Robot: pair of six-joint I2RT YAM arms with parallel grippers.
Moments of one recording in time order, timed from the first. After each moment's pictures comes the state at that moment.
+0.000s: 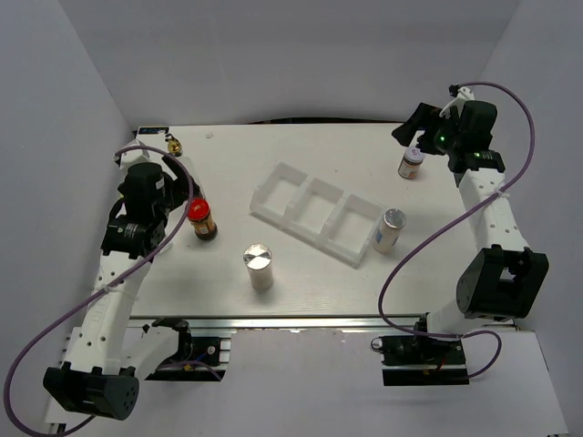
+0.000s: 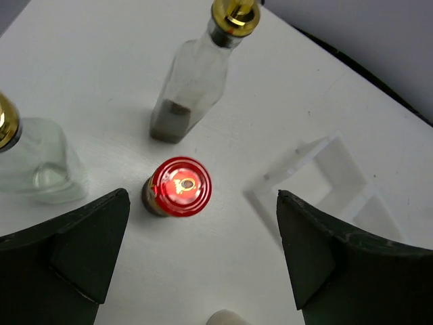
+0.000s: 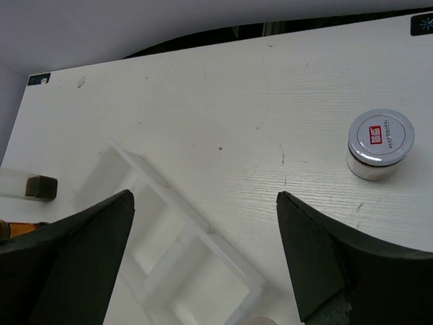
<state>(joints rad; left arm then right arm) -0.15 0.96 1.10 -0.61 -0.33 -0.55 -0.06 1.52 1.43 -0.29 -0.43 0.30</state>
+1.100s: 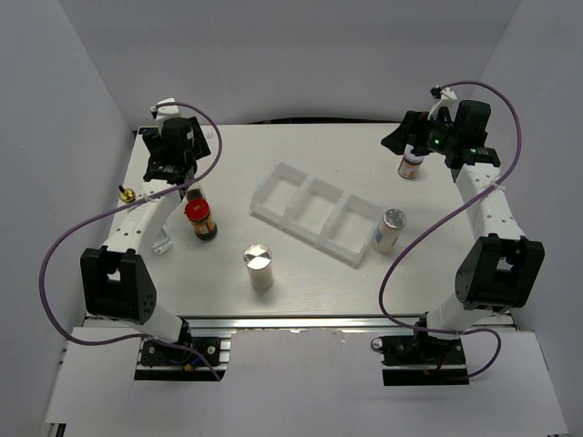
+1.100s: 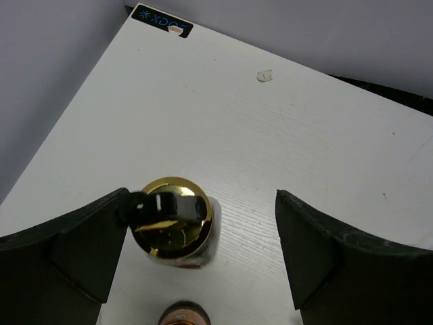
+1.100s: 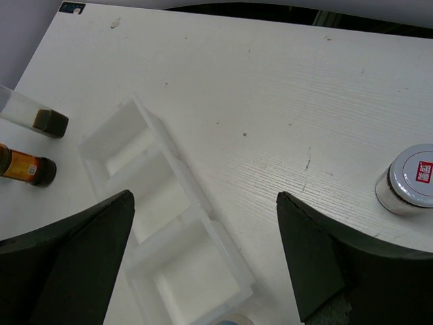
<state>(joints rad) -0.15 1.51 1.29 -0.18 -0.50 -0.26 -0.06 1.59 1.45 -0.30 -0.67 0.10</state>
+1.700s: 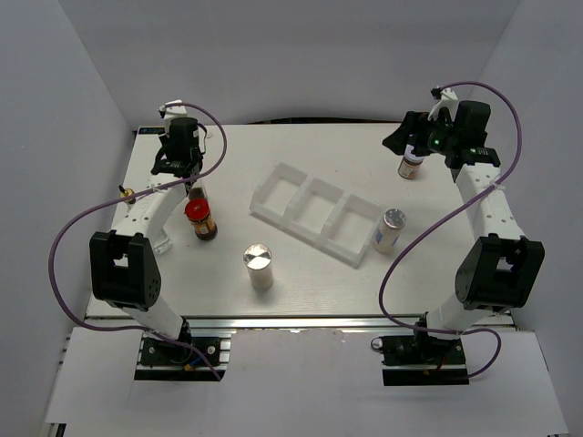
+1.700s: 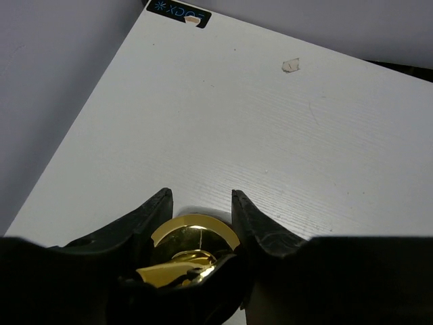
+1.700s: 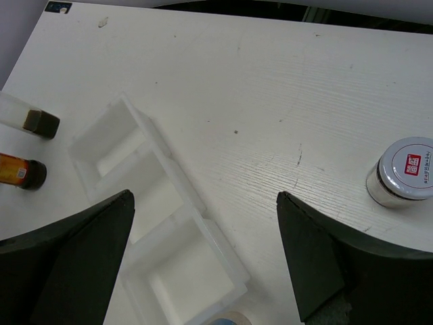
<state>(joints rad) -0.15 1.62 1.33 -0.16 -0.55 -0.19 -0.06 1.59 1.45 -0.31 -0.64 0.09</state>
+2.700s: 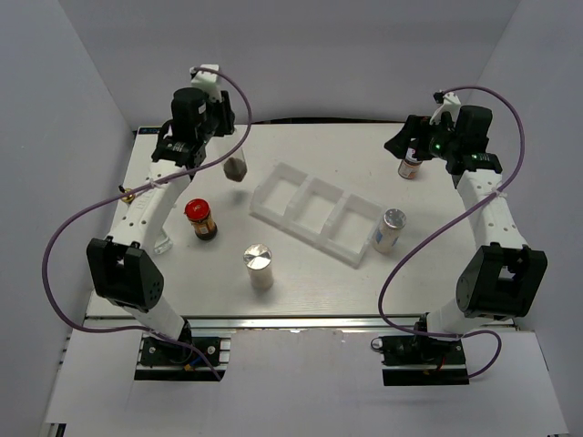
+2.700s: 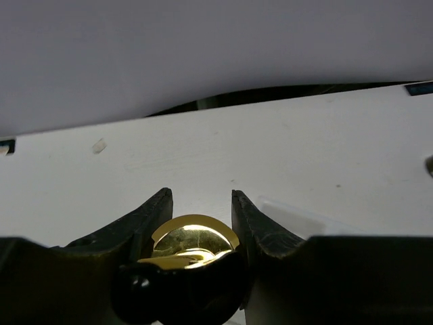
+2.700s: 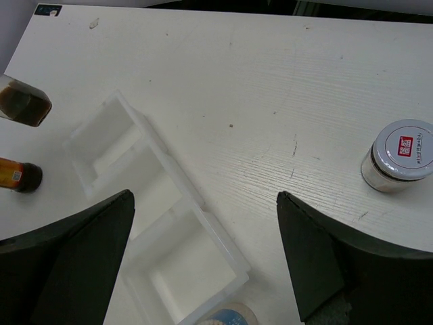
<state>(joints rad) -0.25 1.62 1.59 -0.20 -0.05 -0.09 -0.06 1.53 1.40 -0.31 -0.60 0.11</state>
